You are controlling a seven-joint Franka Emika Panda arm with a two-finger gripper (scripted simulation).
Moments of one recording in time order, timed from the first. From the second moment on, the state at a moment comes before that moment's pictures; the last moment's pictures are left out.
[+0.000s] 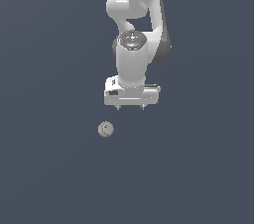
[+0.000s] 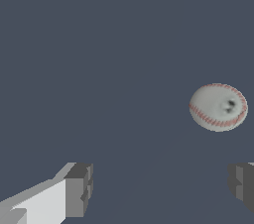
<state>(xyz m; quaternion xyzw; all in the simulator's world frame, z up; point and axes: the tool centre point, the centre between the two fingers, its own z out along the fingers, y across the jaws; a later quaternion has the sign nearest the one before) 0.006 0.015 0.165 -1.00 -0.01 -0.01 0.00</state>
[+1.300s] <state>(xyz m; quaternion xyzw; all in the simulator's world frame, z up) 0.016 0.009 0.176 -1.00 0.04 -0.02 0.01</state>
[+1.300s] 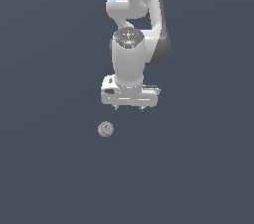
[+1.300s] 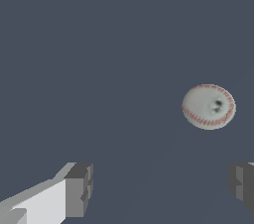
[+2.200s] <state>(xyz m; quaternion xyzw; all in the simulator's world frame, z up) 0.039 -0.069 0.119 -0.95 0.30 0.00 0.01</state>
